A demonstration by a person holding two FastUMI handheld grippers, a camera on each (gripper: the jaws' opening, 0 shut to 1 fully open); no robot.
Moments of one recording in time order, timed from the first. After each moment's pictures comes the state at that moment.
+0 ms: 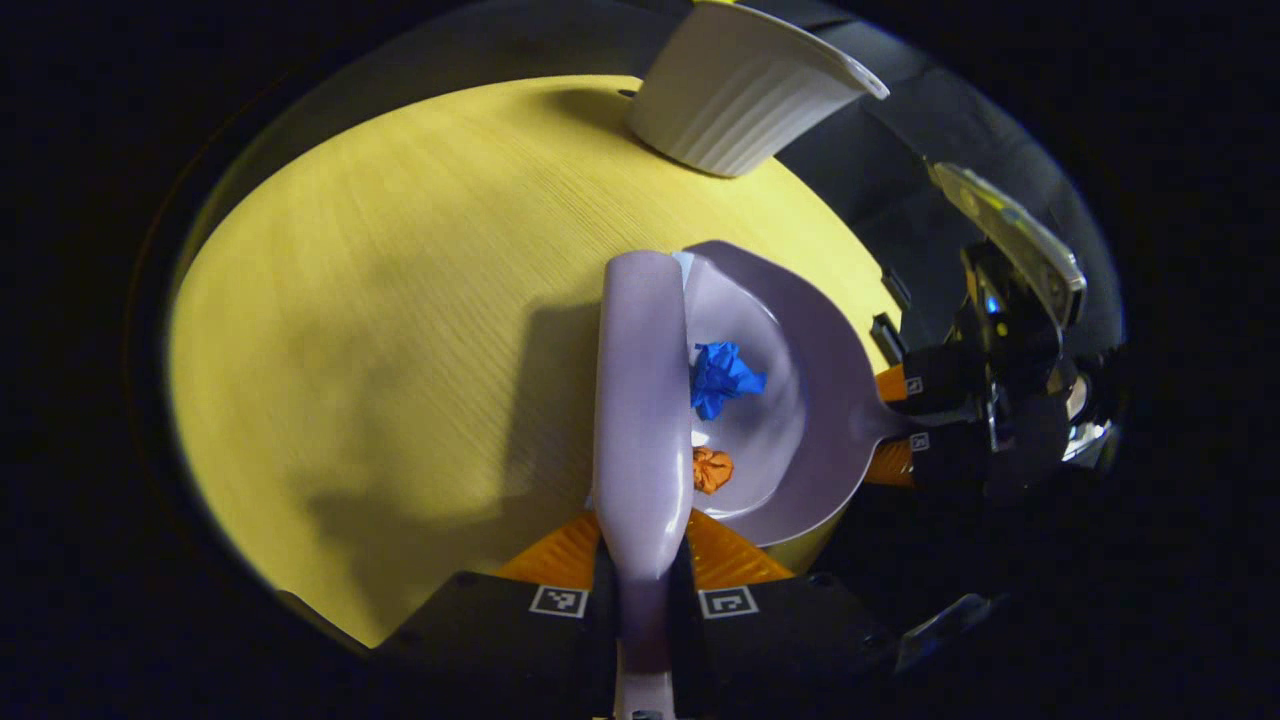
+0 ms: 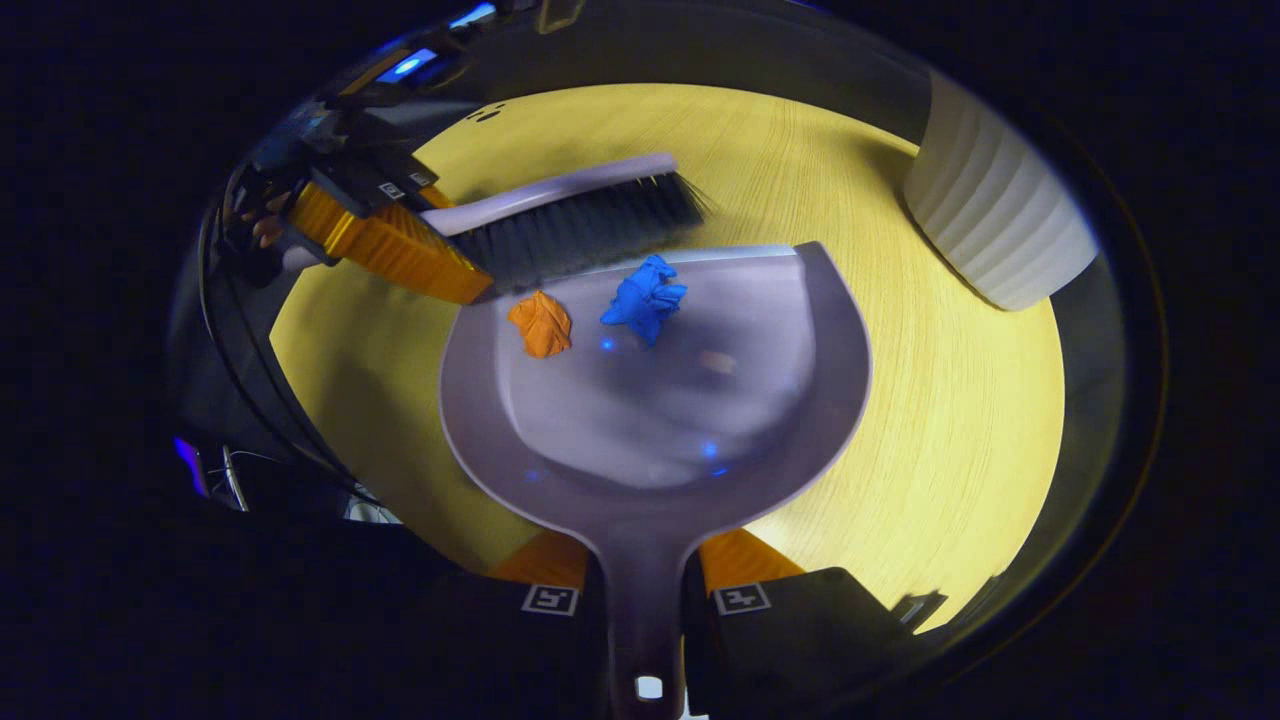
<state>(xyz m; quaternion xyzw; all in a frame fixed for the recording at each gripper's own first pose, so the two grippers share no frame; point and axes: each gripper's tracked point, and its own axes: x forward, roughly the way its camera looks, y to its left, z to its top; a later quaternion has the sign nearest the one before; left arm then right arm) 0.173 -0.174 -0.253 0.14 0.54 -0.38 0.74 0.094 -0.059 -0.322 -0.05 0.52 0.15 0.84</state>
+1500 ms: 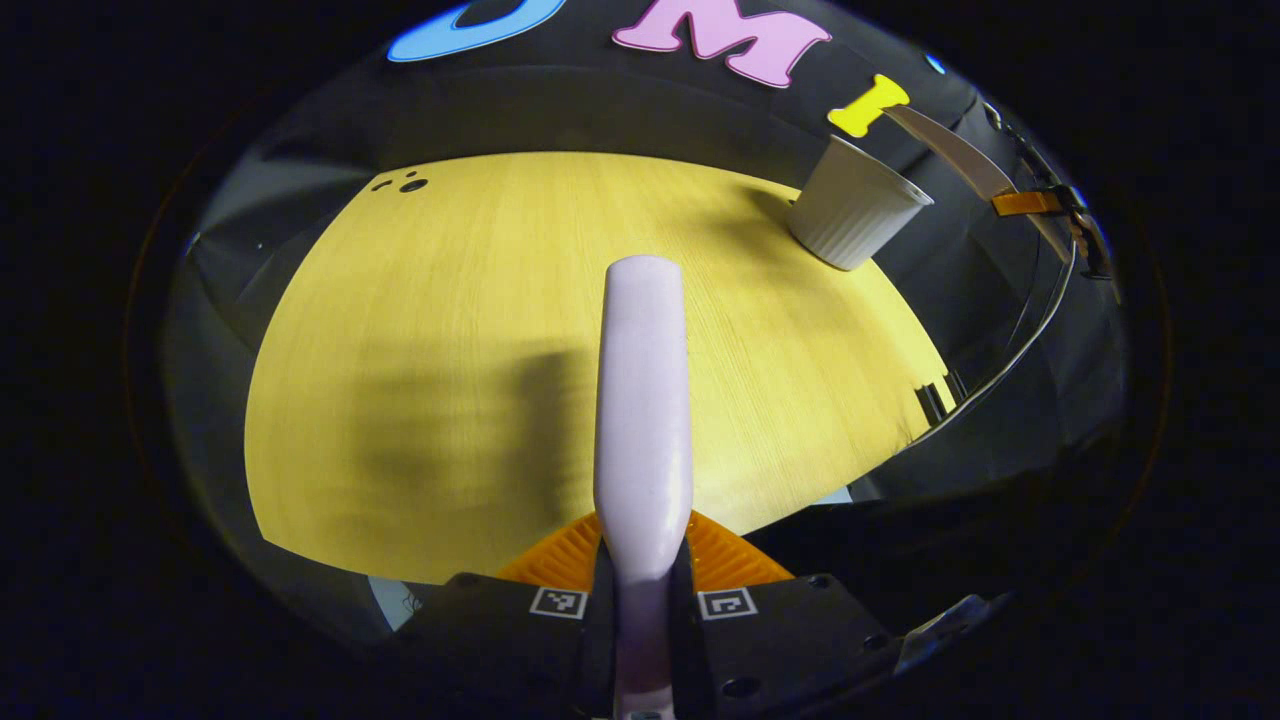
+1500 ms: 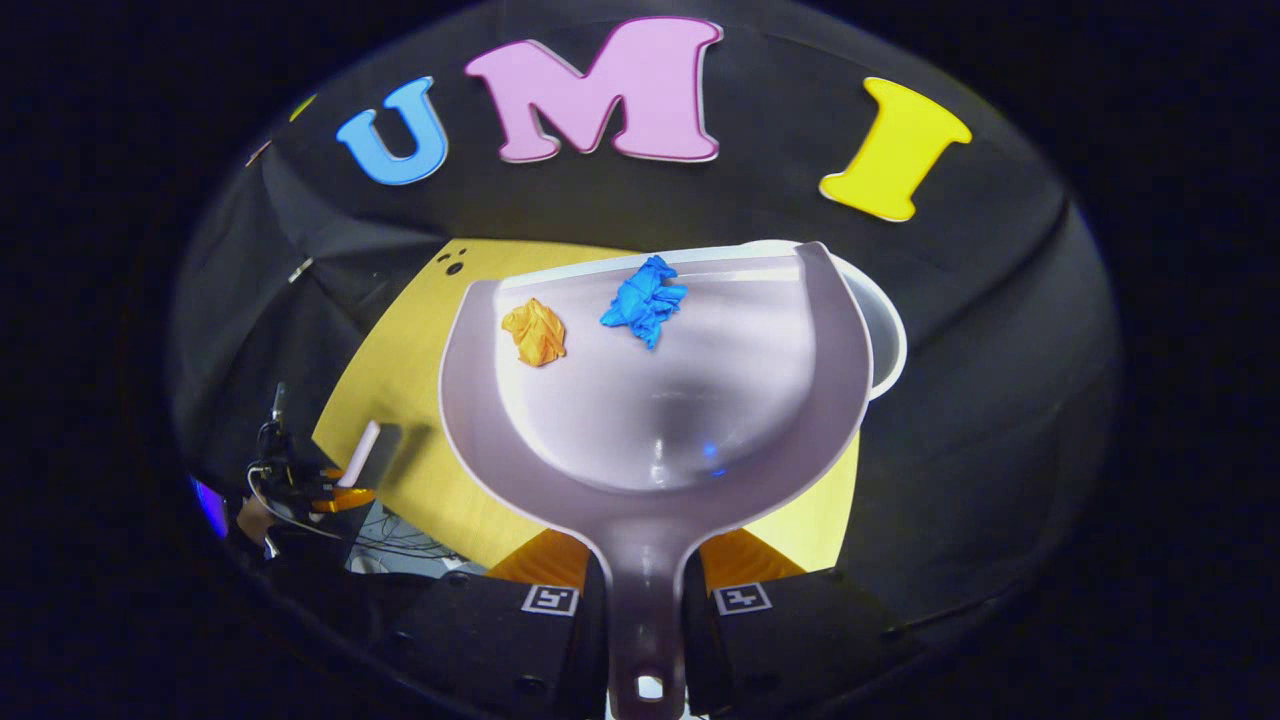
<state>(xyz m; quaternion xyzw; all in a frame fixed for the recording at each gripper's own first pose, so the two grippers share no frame) 0.027 -0.022 -0.221 0.01 0.42 -0.15 0.89 0.097 -0.054 -0.341 -0.05 0.41 0.08 0.91</state>
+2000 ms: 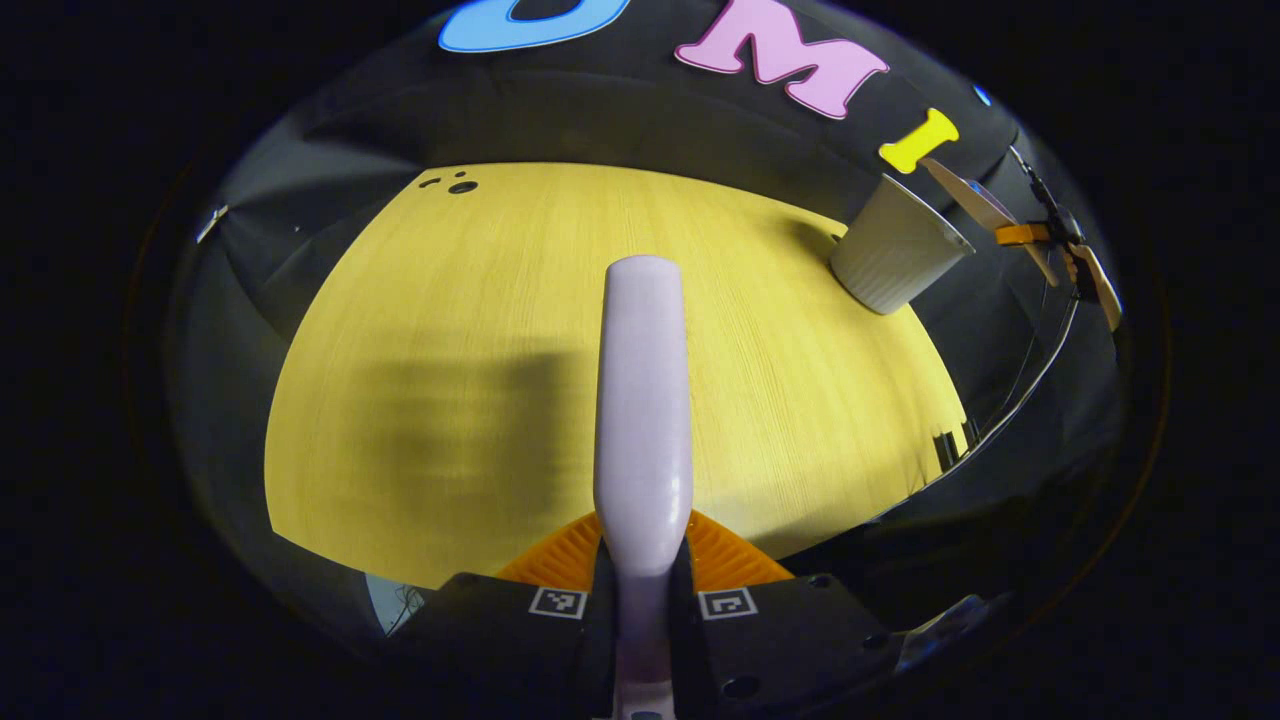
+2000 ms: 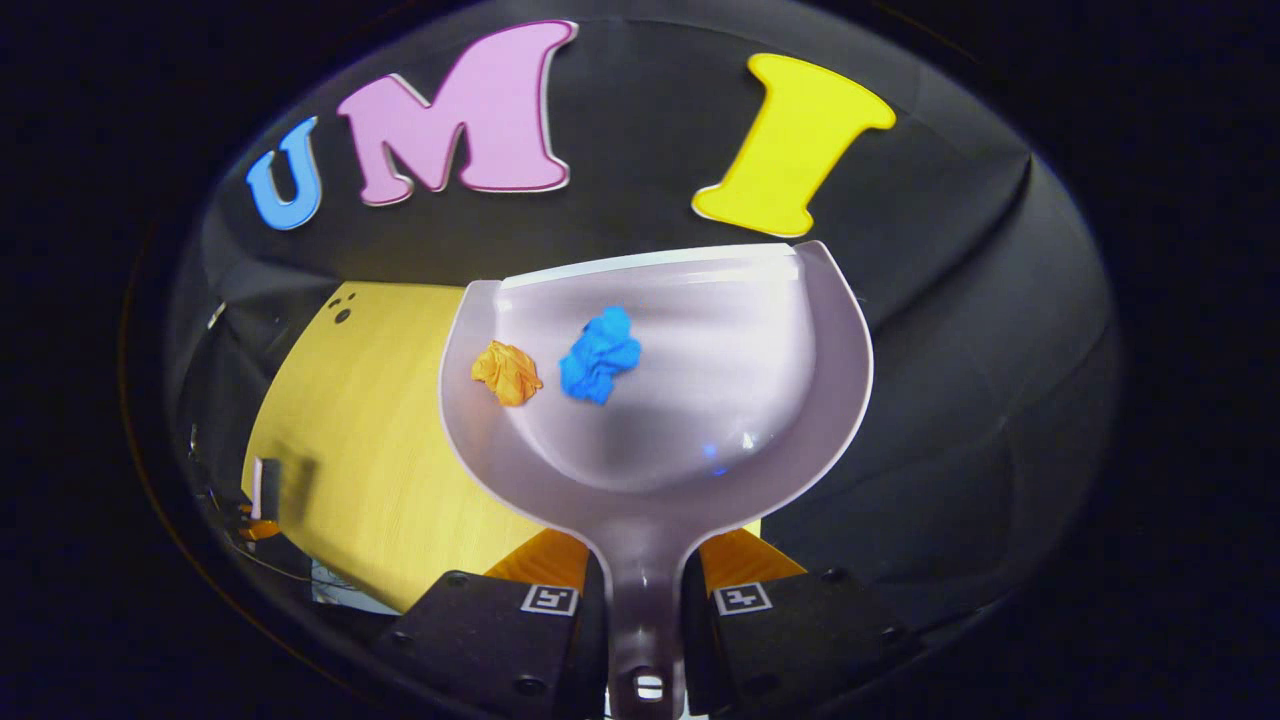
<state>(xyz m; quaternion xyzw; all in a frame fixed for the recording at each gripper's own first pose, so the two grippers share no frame) 0.053 0.002 -0.197 -0.02 0.41 -0.10 0.90 0.104 -0.062 -0.319 -0.05 0.37 -0.04 0.93</state>
